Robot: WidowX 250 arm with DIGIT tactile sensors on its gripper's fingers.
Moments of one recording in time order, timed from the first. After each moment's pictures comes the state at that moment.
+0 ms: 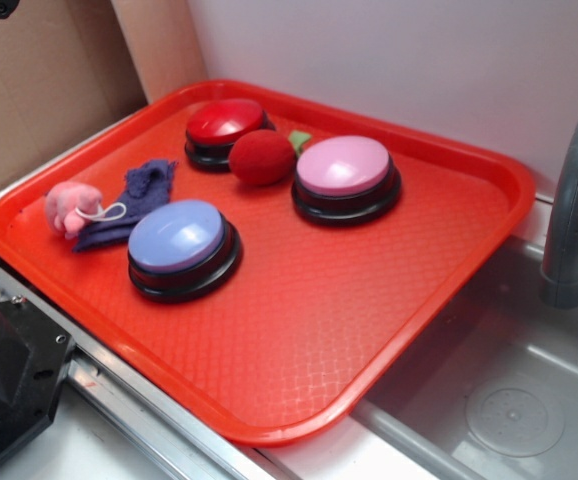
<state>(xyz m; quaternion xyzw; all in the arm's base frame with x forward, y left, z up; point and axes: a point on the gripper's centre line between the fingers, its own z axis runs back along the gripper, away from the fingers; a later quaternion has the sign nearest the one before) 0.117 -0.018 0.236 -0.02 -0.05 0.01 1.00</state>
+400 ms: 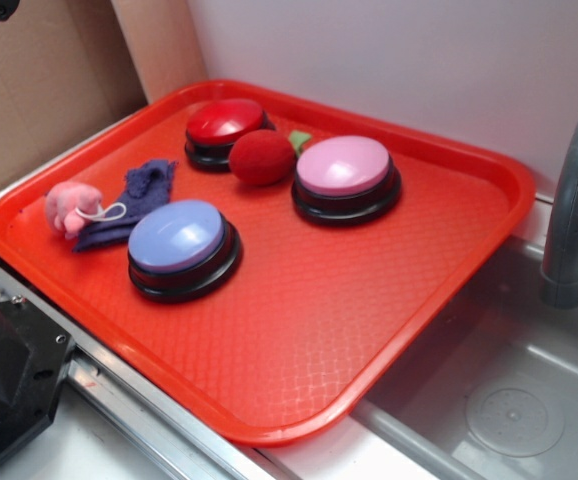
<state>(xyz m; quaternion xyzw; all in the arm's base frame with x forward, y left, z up) 0.115 -0.018 0.232 -0.02 -0.04 0.02 1.00</state>
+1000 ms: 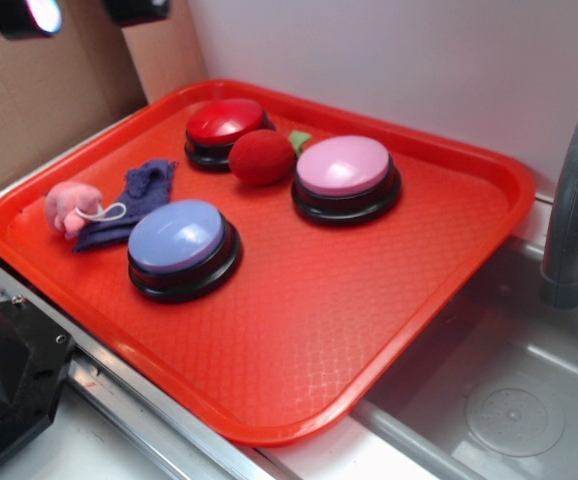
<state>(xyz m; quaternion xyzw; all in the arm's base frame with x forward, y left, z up) 0.193 0.001 0.185 -0.03 -0.05 0.32 0.94</state>
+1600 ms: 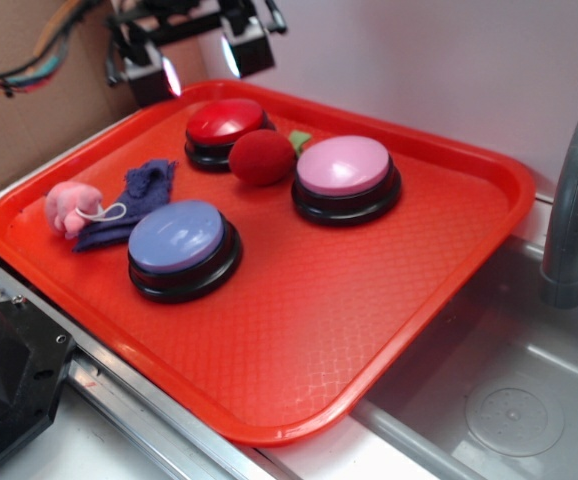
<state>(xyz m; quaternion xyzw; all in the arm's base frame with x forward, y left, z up) 0.271 0.021 0.102 -0.02 -0.07 0.50 0.86</state>
